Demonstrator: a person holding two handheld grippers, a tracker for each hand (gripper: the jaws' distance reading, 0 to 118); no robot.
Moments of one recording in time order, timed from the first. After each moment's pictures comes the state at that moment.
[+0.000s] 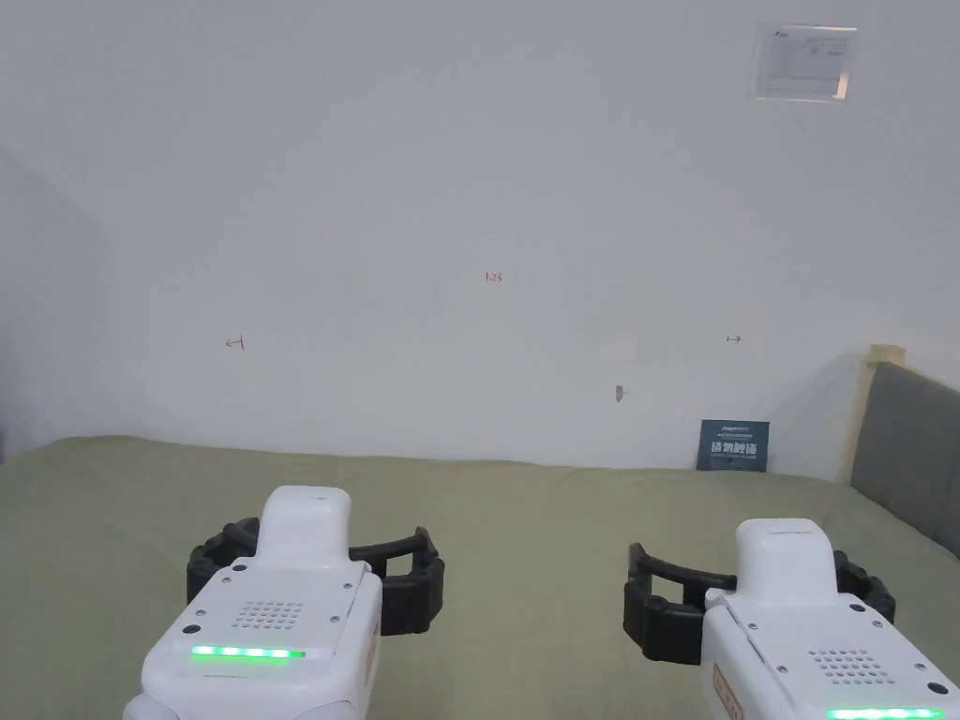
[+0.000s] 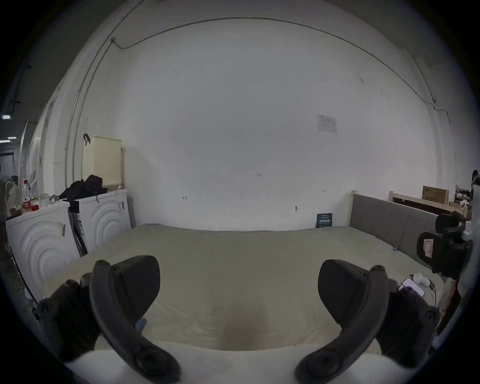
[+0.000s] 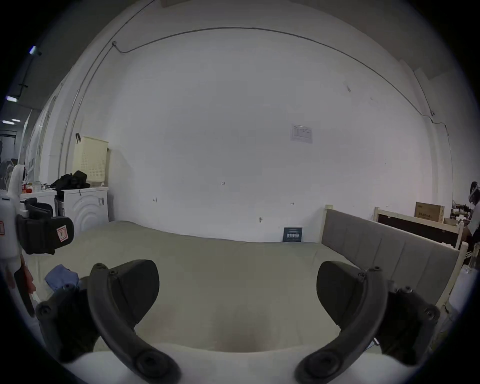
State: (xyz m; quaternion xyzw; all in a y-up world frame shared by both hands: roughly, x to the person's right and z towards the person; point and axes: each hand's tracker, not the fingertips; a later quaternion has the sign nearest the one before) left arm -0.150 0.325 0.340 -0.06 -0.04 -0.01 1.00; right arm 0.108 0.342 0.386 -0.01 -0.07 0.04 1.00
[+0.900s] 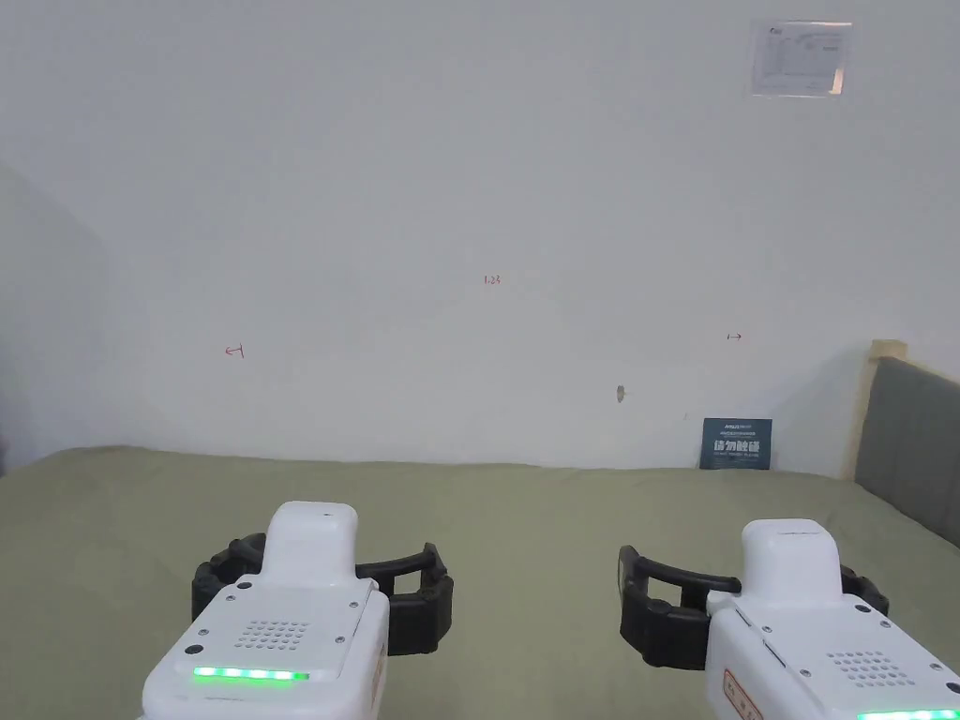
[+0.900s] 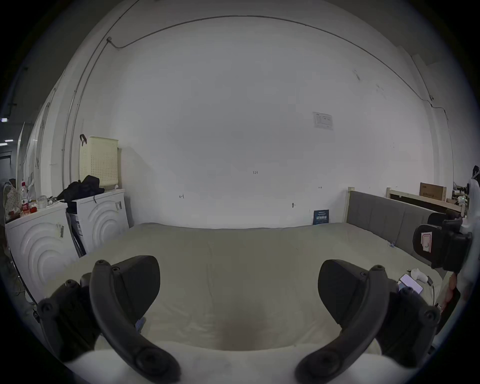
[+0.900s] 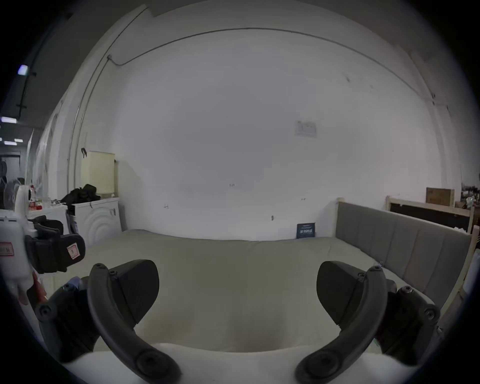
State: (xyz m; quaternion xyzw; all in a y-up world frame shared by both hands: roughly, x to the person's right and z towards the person) left arm -0.135 0.328 0.359 -0.07 -0.05 -0.01 1.00; right arm 0.116 0.341 0.384 -0.01 -0.02 0.01 1.00
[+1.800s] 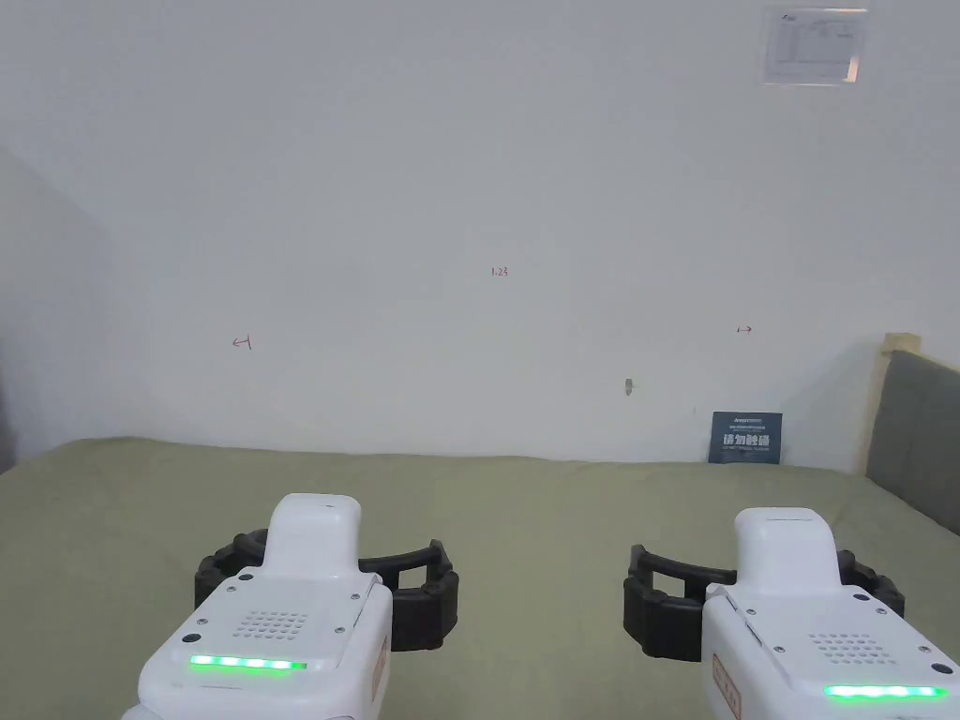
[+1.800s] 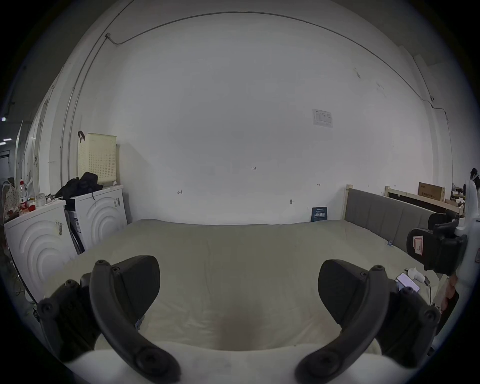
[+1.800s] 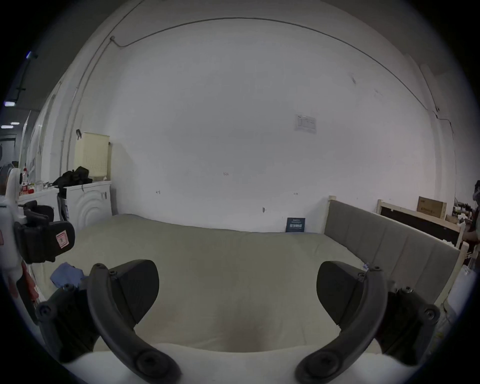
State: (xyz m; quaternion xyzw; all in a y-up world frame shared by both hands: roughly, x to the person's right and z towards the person) left arm -0.139 0.332 0.355 -0.08 -0.06 -0.01 0.99; right arm 0.103 0.349 0.379 -0.06 -0.08 0.03 0.99
